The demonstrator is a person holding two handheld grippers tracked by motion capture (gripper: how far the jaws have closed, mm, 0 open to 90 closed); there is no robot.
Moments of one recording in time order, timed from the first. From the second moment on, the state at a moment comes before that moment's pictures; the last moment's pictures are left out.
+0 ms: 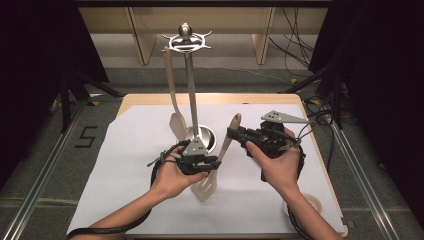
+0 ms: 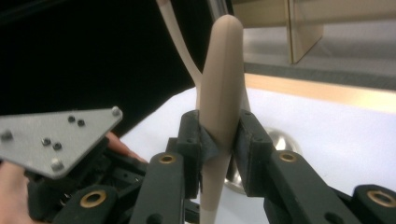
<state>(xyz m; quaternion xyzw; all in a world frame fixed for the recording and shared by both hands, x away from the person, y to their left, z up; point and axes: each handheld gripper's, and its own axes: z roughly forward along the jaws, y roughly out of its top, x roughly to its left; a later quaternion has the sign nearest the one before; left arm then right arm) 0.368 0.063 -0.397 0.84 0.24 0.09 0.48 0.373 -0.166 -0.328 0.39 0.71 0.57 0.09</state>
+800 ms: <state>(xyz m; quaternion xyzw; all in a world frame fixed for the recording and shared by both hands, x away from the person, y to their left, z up) 0.375 0.074 -0.374 0.81 0.14 -0.02 0.57 0.373 -0.178 -0.319 0.20 0.78 0.59 0.01</state>
